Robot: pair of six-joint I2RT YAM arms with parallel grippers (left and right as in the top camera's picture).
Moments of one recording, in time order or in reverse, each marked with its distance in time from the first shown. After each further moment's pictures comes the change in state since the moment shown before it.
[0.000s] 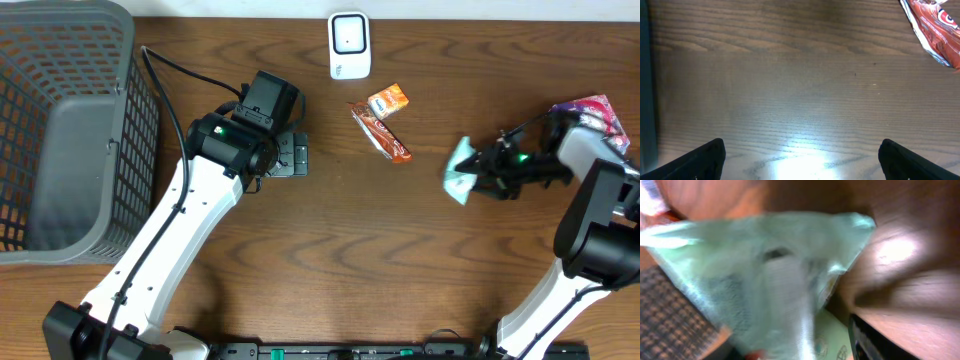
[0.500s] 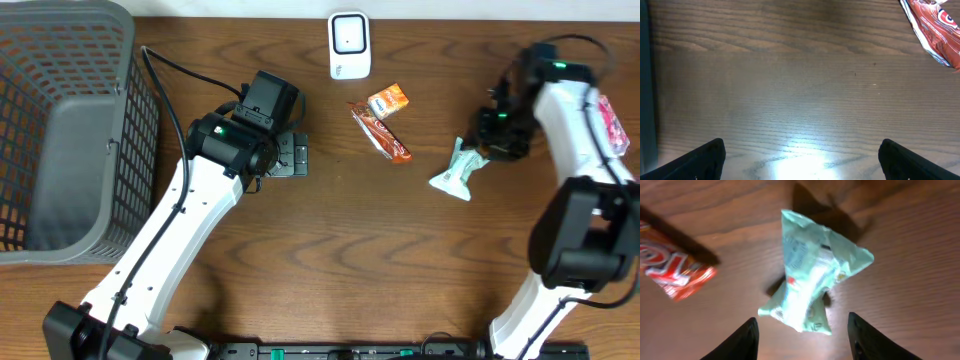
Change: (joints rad) left arm 0.000 0.000 0.000 0.000 0.000 0.000; right arm 0.283 -0.074 0.306 -0.200 0.566 0.043
